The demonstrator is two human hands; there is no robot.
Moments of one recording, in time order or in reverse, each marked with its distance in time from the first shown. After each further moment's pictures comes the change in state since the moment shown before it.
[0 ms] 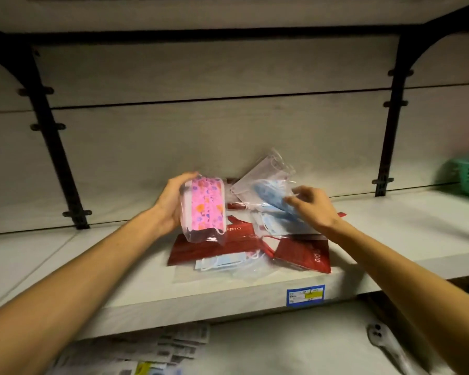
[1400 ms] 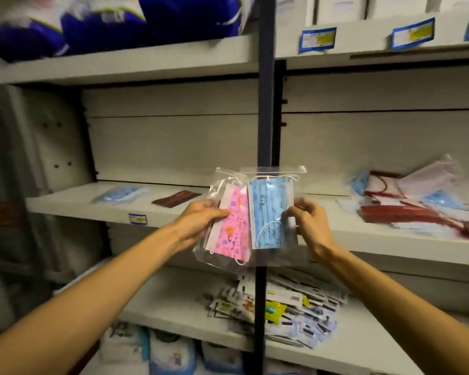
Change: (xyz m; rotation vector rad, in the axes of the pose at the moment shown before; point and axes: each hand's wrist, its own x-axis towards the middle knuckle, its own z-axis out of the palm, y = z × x) left_hand -0.366 0.003 -0.361 0.157 0.209 0.068; right_hand -0.287 -0.315 0.306 0.587 -0.256 -0.015
